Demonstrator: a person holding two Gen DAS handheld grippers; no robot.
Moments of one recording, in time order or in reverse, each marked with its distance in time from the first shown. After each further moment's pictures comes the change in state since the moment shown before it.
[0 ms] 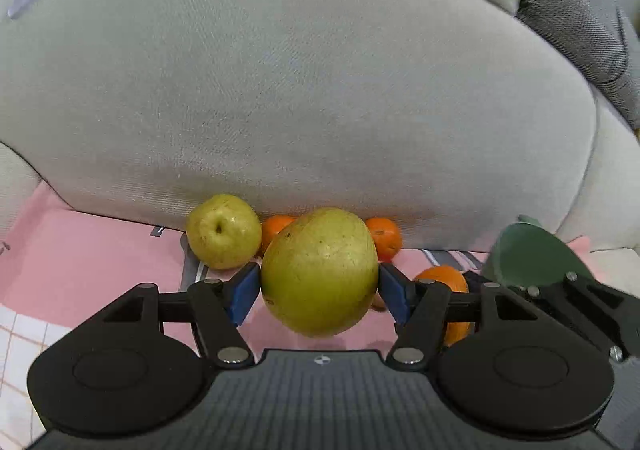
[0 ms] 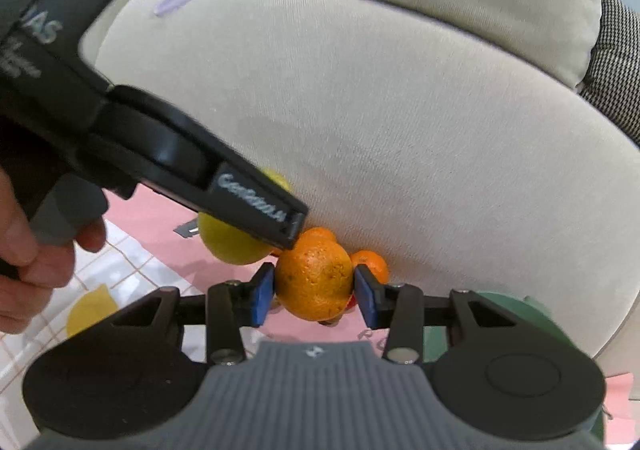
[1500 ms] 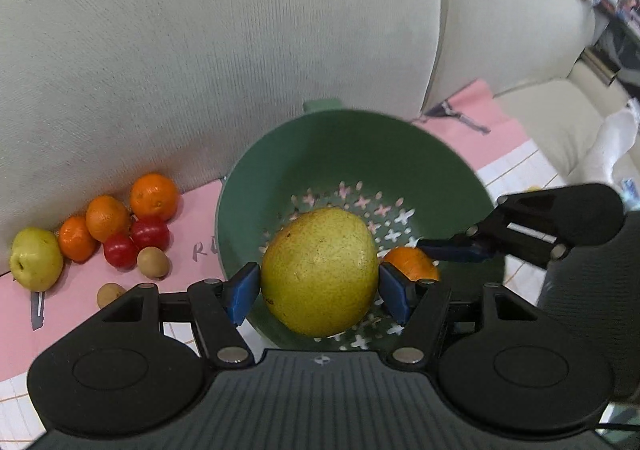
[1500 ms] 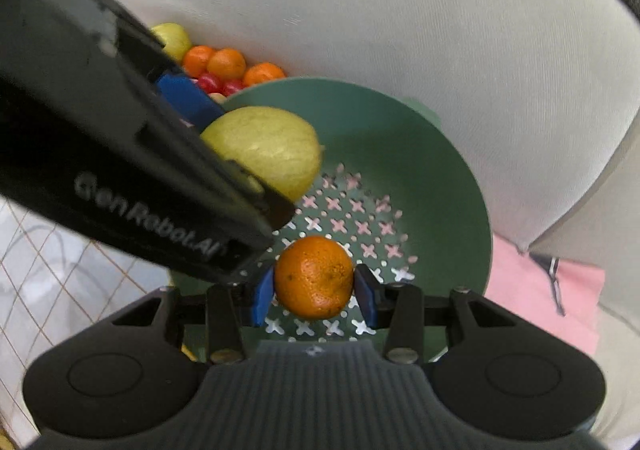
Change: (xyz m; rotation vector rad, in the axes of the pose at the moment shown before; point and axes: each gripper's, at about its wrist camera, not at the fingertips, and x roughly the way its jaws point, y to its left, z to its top) left arm 0.047 -0.173 -0.001 0.395 0.372 -0.135; right arm 0.015 -0.144 -0.039 0.065 0.462 0.120
